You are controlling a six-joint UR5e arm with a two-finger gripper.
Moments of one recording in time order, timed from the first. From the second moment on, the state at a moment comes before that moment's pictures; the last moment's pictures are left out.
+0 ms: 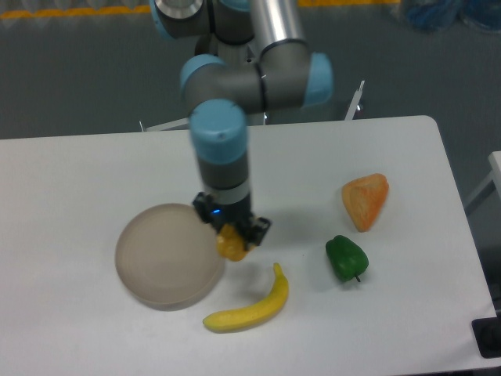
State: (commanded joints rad) arm 2.13 -1.86 -1.50 -1.24 1.59 0.86
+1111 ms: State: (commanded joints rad) arm 2.34 -1.85 -1.50 -1.32 1.55 1.46
